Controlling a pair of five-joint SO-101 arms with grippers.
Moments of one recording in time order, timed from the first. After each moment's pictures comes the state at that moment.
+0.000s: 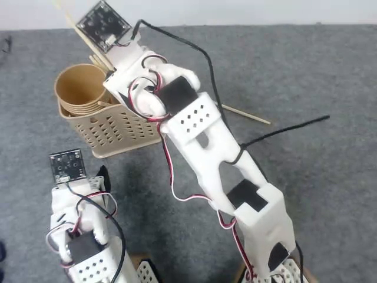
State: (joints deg) left arm -31.7 -102.5 94.7 58.6 -5.2; right arm -44.9 26.4 -53.5 68.3 10.2
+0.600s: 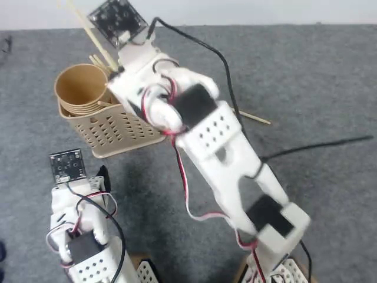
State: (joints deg) left arm -31.8 -102.5 94.7 58.6 -5.2; right arm -46.2 9.1 -40.7 71.1 4.6
